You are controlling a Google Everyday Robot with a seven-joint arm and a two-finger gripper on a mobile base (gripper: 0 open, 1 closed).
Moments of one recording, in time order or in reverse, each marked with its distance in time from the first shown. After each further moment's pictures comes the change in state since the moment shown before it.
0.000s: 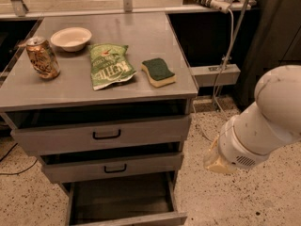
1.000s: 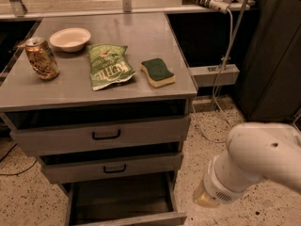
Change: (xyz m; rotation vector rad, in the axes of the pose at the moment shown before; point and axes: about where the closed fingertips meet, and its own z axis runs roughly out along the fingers) arm 0.029 0.047 0.104 -0.119 0.020 0.096
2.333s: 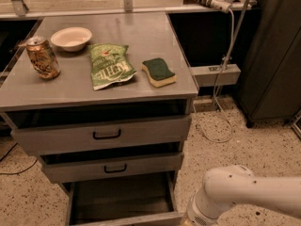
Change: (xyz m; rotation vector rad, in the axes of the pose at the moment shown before) arm 0.039 0.019 0.172 -0.136 0.014 0.168
